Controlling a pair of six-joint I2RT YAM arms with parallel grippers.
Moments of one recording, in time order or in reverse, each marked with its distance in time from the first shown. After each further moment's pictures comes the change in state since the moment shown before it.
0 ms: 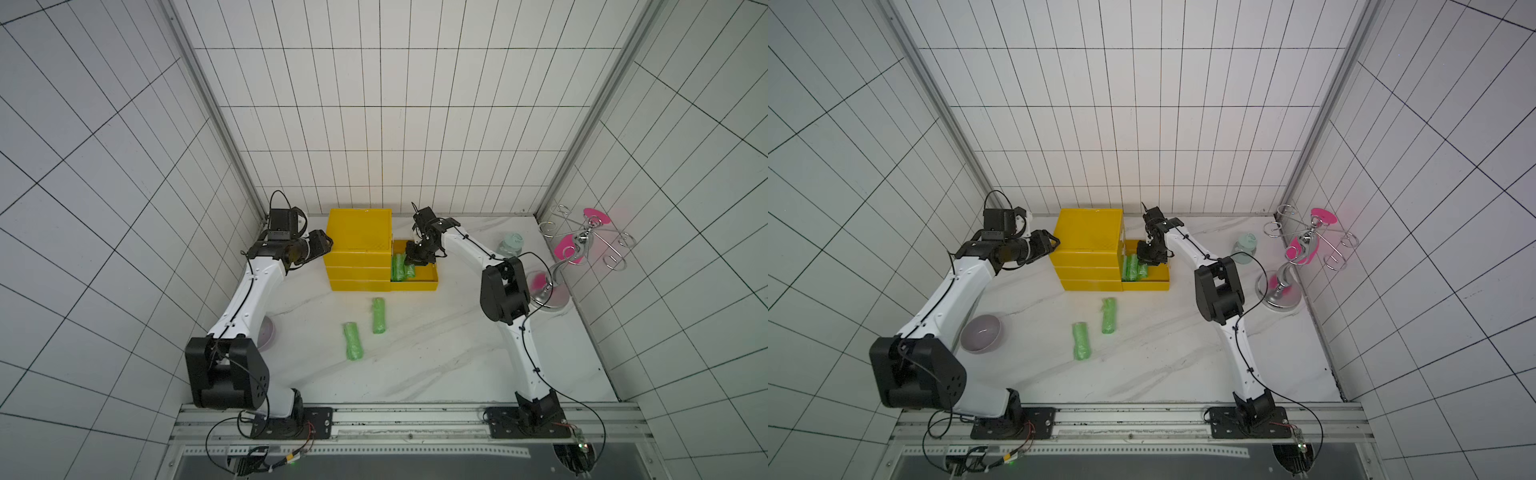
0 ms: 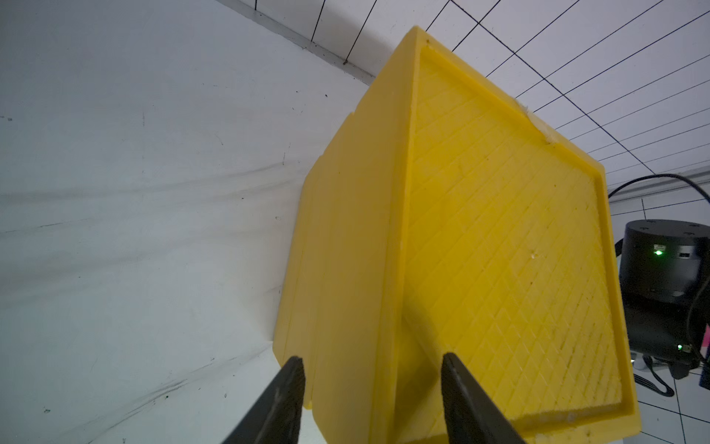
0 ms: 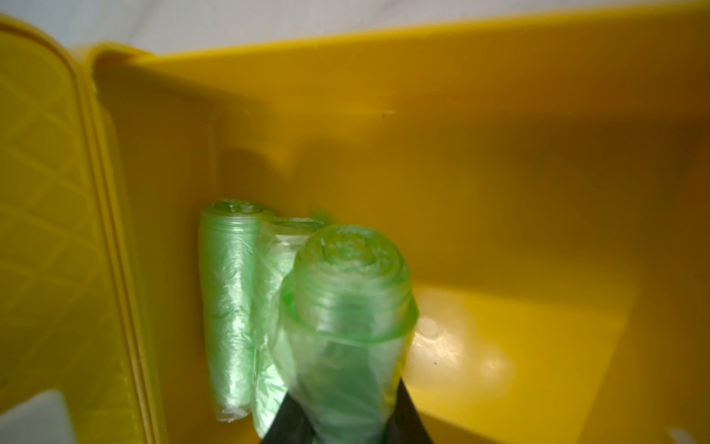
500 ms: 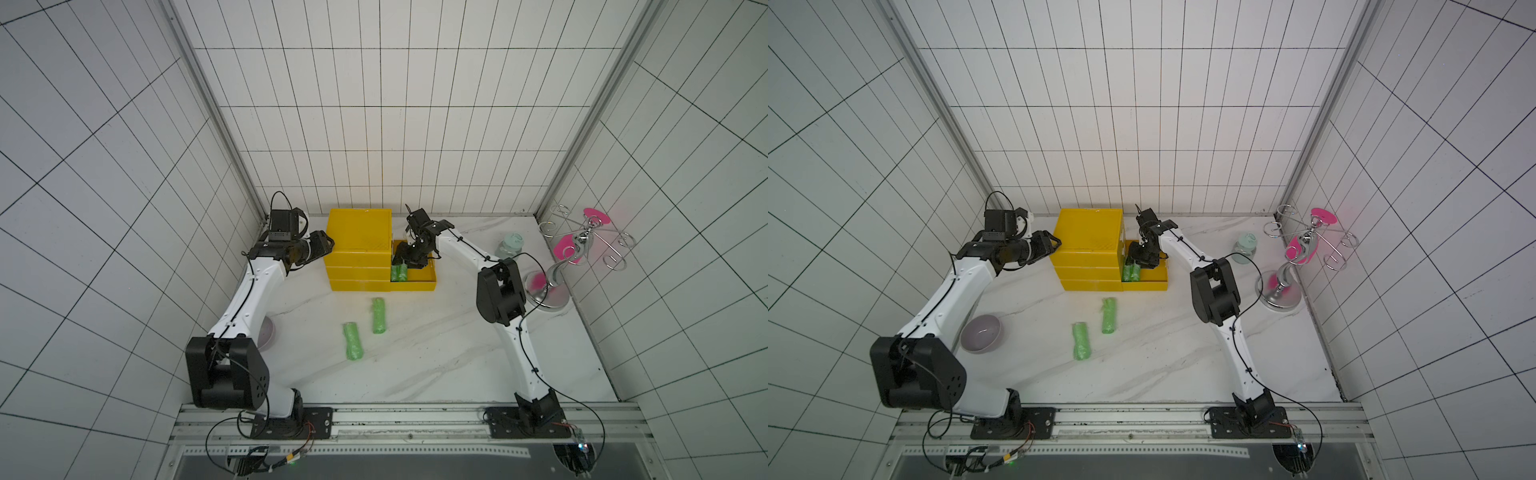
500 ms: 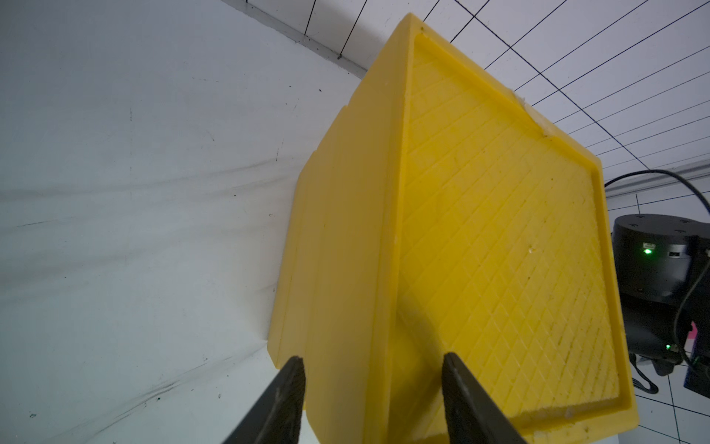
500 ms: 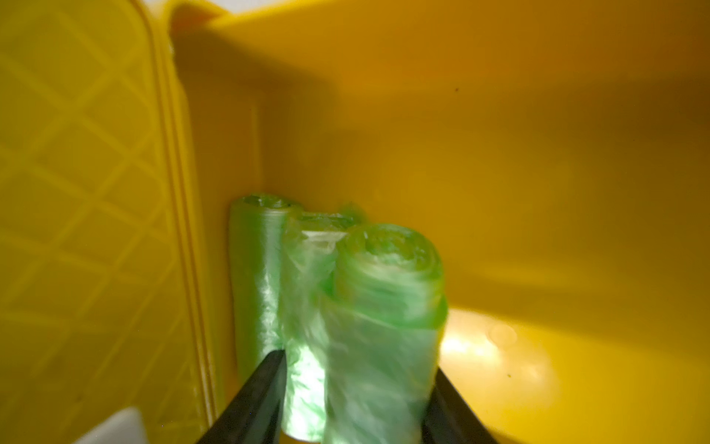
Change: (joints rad) left arm -0.004 0.000 -0.011 0.010 0.011 0.000; right arm 0.016 -0.029 -0.032 0.043 -0.050 0.068
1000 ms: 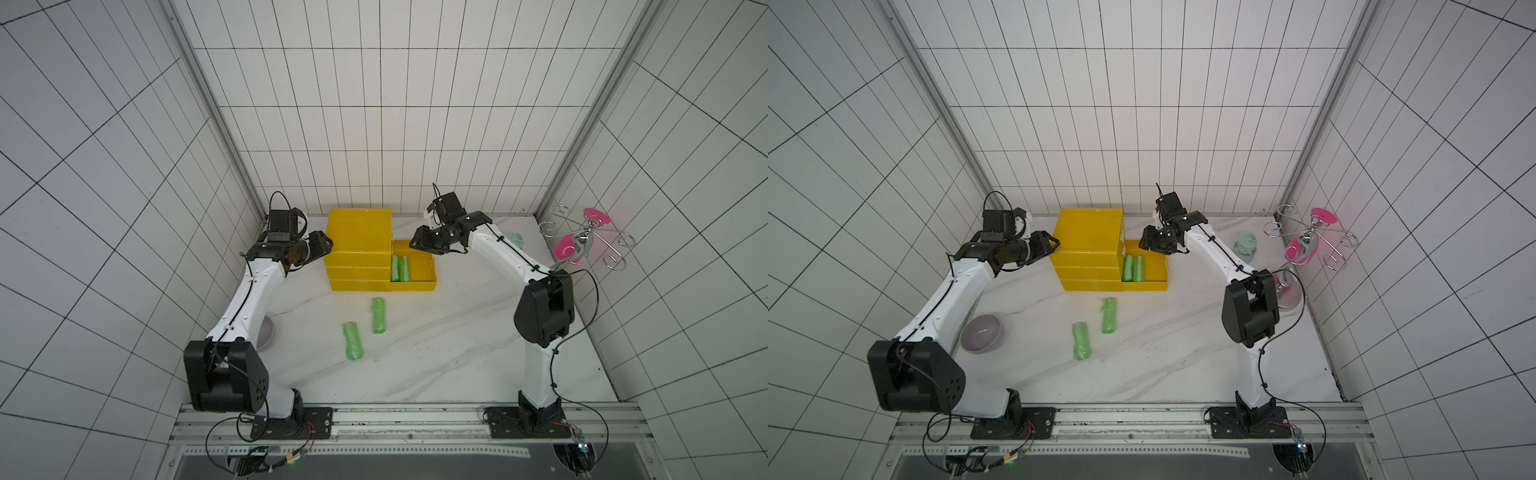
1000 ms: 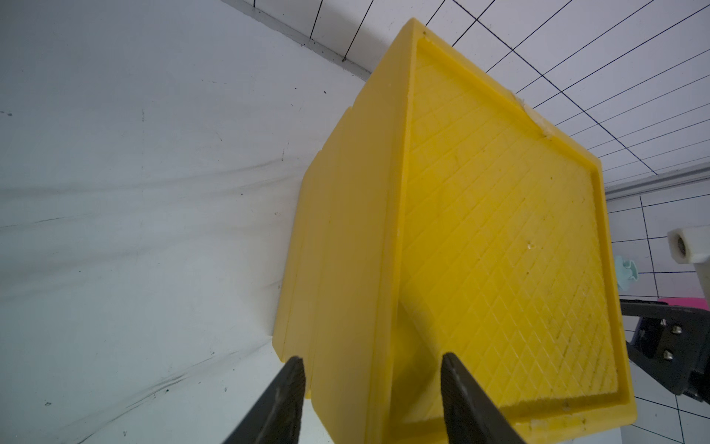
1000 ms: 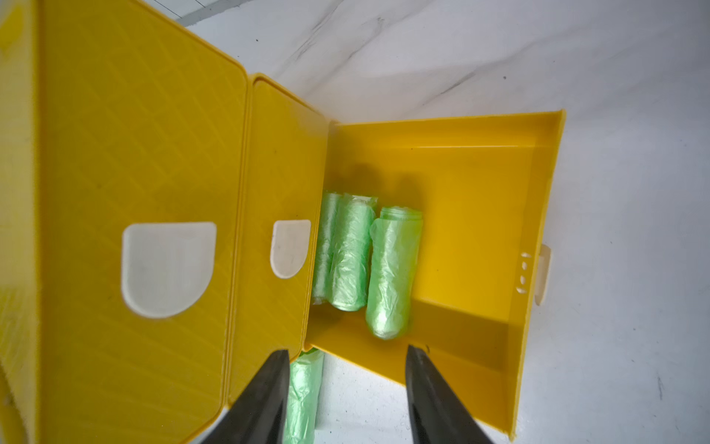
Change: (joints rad) left arm 0.001 -0.032 0.000 -0.026 -0.017 0.000; right arm -0.038 -0.426 -0.306 0.084 0.058 -0.033
